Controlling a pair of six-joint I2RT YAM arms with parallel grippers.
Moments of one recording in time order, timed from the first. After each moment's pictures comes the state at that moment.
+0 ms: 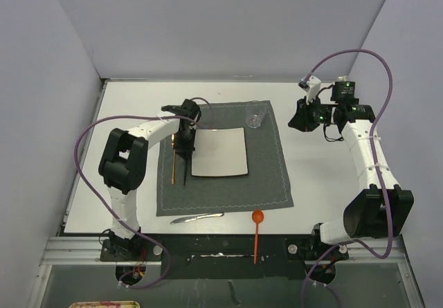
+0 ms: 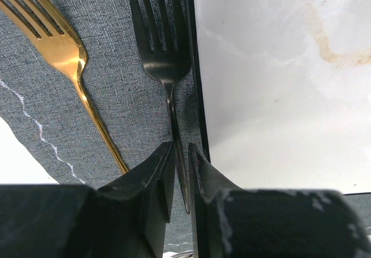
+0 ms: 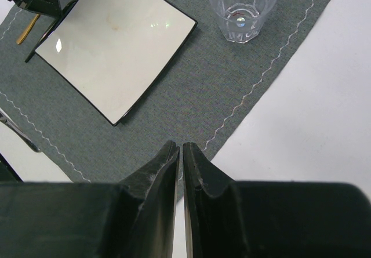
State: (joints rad) left arm -0.45 2.00 1.47 -0.87 -0.05 -0.35; right arm -0.04 1.43 1.36 -0.80 -0.69 -0.41
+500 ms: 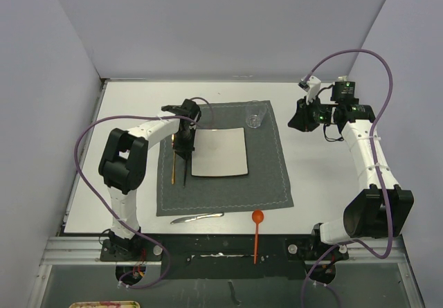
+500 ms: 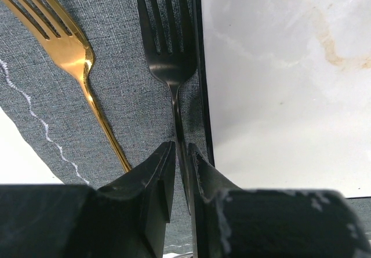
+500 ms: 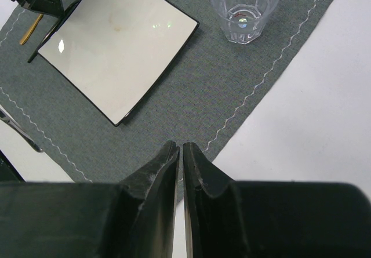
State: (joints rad) left arm -0.45 2.00 1.47 -0.87 -0.06 -0.35; right arm -0.04 1.43 1.36 -0.80 -0.70 -0.41
